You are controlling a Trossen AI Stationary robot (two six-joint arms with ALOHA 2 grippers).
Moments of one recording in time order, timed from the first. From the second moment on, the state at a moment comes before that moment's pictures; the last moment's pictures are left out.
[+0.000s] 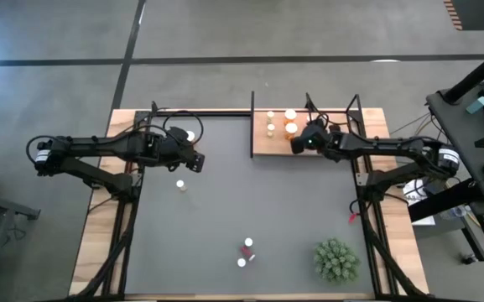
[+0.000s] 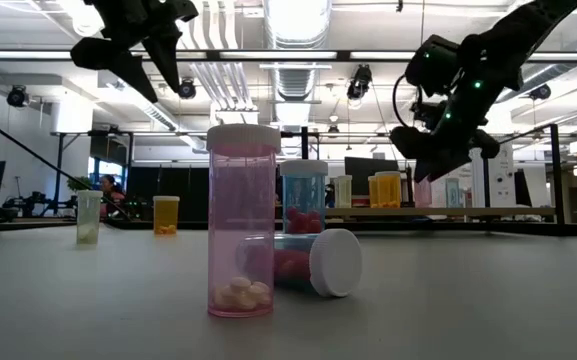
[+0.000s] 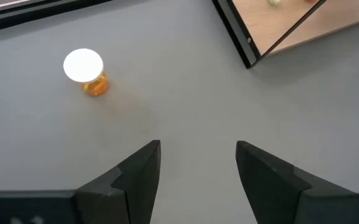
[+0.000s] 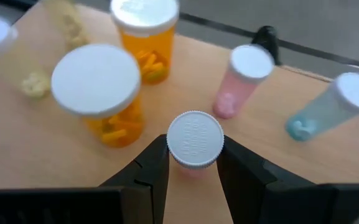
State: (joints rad) left arm 0.05 1.16 1.15 -1.05 -0.43 -1.04; right arm -0.45 1.29 0.64 -0.26 0.56 0.55
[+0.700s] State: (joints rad) left arm 0.05 1.16 1.15 -0.97 -0.46 -1.04; right arm -0.56 1.28 0.65 -0.25 0.41 0.40
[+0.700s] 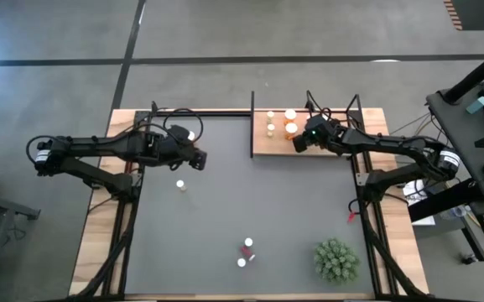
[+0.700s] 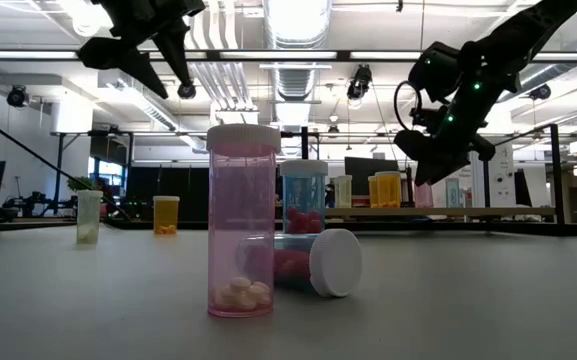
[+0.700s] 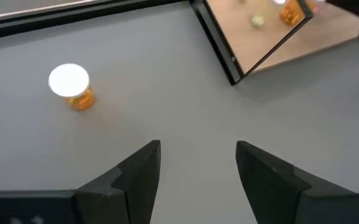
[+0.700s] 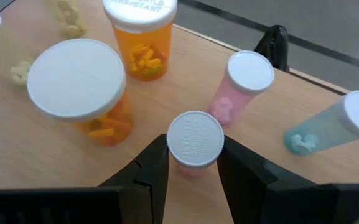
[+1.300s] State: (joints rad) left arm 0.05 1.16 1.15 -0.95 -0.46 -1.04; right arm -0.56 1.28 0.65 -0.25 0.42 0.39
